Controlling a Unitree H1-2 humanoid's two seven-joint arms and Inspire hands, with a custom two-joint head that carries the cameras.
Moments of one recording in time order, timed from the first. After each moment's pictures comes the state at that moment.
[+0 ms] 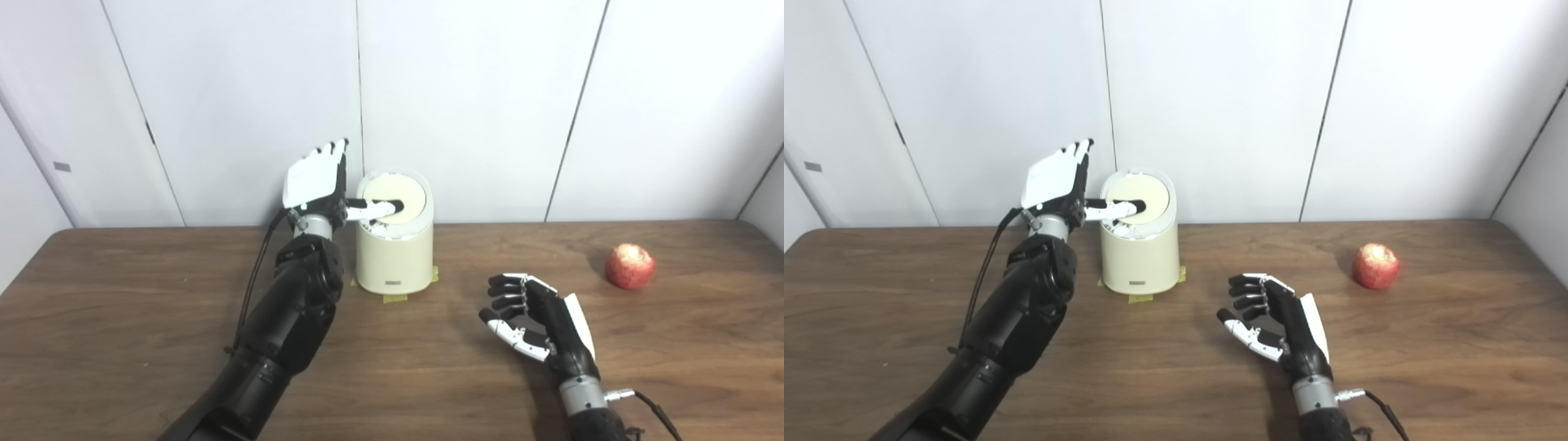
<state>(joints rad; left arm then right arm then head) -0.80 0.12 -0.38 0.48 0.94 0.43 0.16 -0.13 -0.07 0.04 0.06 -0.26 -0.08 -0.12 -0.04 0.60</state>
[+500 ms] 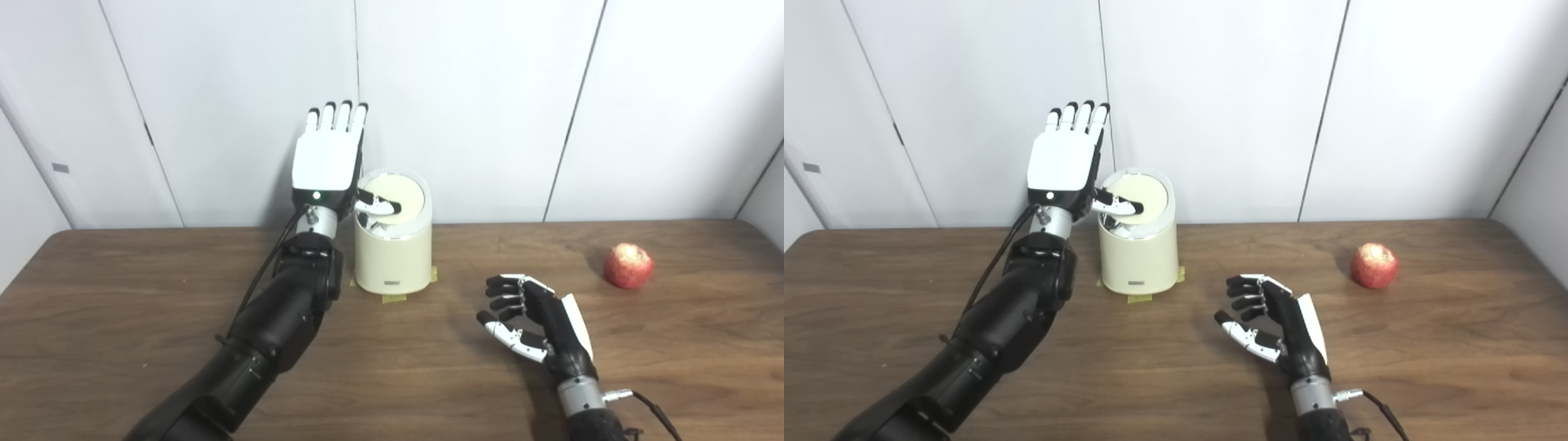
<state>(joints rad) -0.83 0.17 -0.51 0.49 1.11 0.42 0.24 -0.12 -0.07 0.05 0.05 -0.27 -0.08 -0.12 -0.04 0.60</state>
